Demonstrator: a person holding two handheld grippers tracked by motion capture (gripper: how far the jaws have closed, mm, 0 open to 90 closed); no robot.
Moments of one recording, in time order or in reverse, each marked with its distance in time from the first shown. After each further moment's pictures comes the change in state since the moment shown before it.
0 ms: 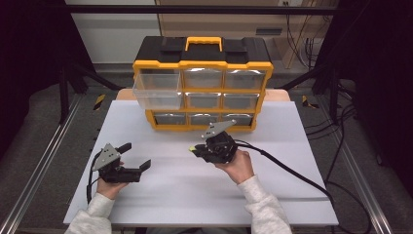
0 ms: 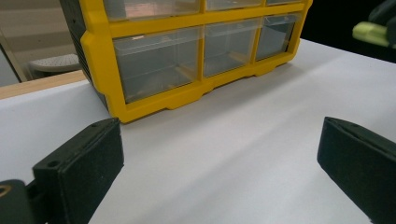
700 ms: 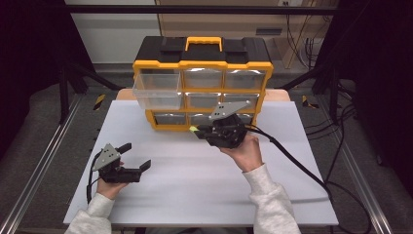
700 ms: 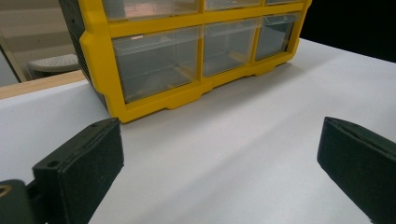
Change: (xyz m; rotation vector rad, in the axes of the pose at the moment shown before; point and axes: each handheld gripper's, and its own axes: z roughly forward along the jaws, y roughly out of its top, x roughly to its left) left arm 0.000 0.000 0.000 -0.001 -0.002 0.001; right arm -0.001 0.046 -0.054 -0.118 -0.050 -0.042
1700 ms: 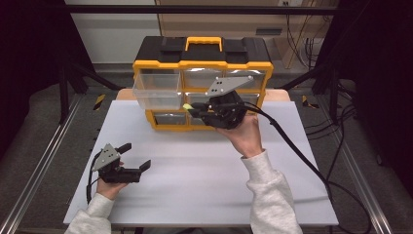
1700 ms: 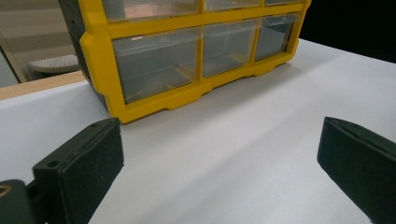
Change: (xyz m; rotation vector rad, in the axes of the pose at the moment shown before) left arm 0.000 0.000 -0.001 -0.001 0.000 0.001; right arm -0.002 0.058 -0.023 -0.079 -0.037 -0.058
